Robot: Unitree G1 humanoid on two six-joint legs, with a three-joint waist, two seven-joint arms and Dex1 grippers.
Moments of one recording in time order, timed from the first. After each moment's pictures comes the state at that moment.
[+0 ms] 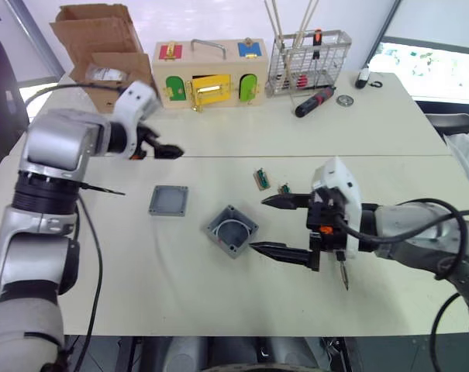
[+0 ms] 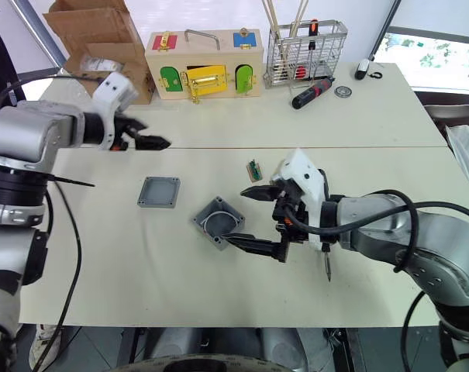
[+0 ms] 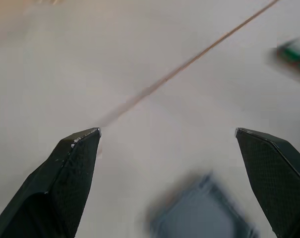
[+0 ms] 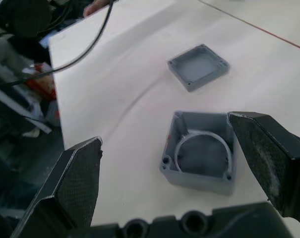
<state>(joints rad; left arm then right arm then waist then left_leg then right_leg) -1.01 0.75 -0.15 0.24 -0.18 1.35 -0.80 -0.42 -0.90 0.05 -0.76 1.12 0.96 0.48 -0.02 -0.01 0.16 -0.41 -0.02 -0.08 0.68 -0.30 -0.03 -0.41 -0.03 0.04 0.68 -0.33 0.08</state>
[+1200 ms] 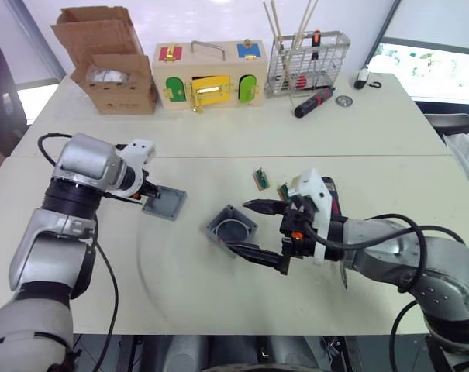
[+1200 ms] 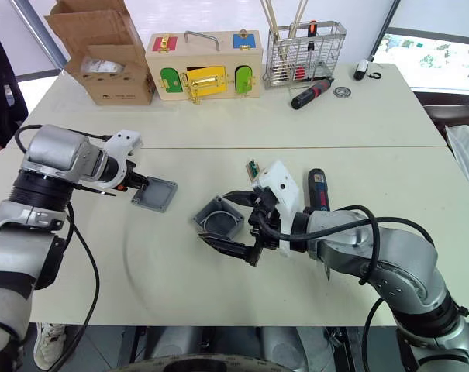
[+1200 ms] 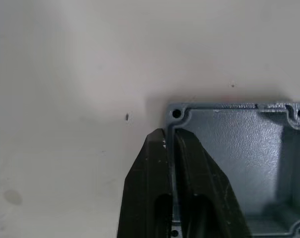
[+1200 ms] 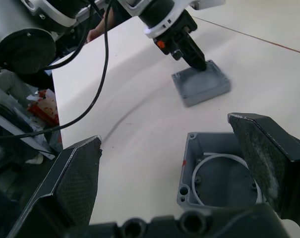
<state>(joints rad) -0.98 0.65 -0.24 0.37 -0.25 1.48 -0.59 -0.36 -0.71 0.10 -0.80 1.06 1.00 0.29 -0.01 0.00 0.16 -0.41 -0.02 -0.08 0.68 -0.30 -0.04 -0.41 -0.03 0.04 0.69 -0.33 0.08</state>
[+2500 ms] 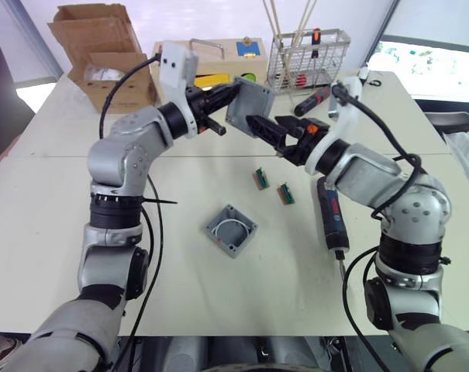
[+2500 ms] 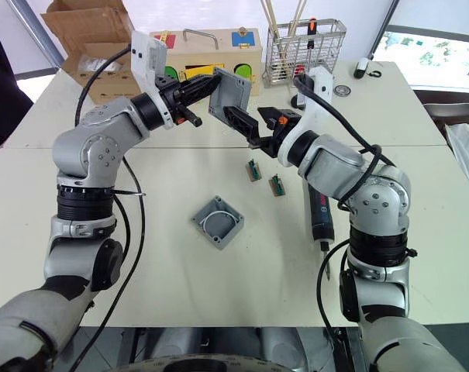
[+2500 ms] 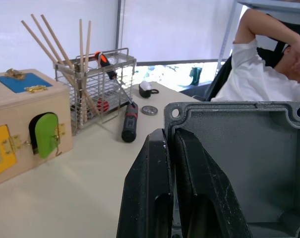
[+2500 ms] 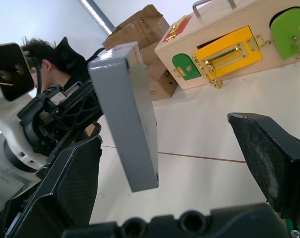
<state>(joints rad) -0.94 0.28 0.09 0.08 -0.45 0.71 -0.61 -0.70 -0.38 -0.13 -0.33 1.19 1.01 -0.18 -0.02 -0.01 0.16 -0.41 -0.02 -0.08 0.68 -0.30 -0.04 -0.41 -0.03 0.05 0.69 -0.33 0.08</state>
